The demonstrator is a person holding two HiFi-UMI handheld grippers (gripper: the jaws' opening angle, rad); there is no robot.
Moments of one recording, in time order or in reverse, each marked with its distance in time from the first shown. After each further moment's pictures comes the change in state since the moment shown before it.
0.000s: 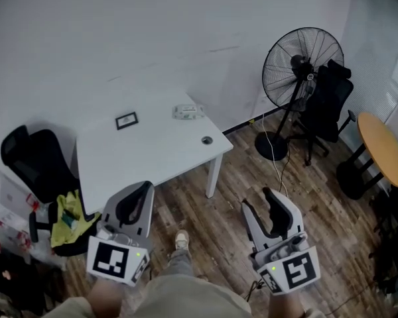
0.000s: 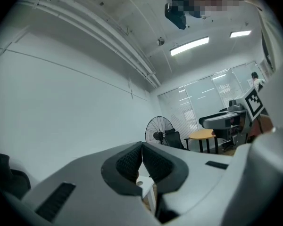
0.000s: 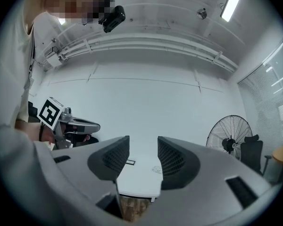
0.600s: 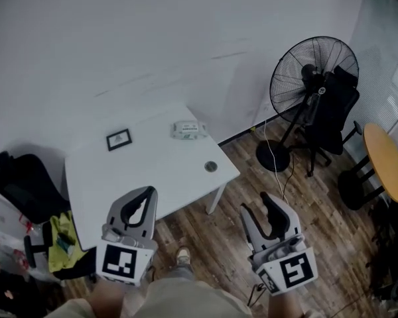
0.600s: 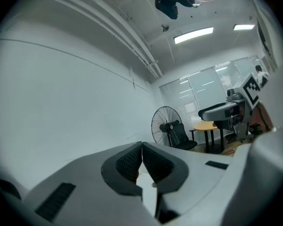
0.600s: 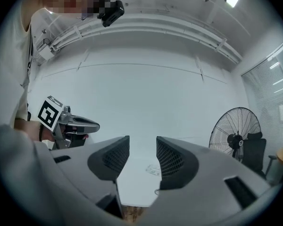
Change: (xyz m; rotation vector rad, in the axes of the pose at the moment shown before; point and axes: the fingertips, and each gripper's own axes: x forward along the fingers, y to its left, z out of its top) left arm 0.165 0.106 -0.049 0.038 0.082 -0.021; right arm 0.181 -0.073 -0.038 0.004 0.104 -0.020
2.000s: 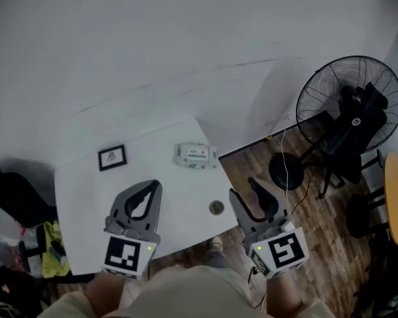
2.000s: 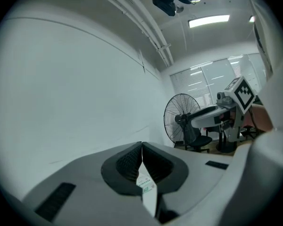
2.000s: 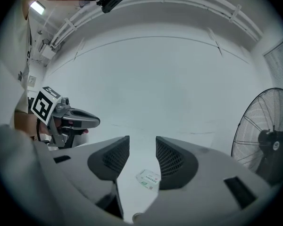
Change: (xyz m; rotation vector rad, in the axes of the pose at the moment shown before) left arm 0.247 0.117 -0.047 -0.049 0.105 0.069; right arm 0.291 -0.128 -0.055 -0.008 0.125 0.181
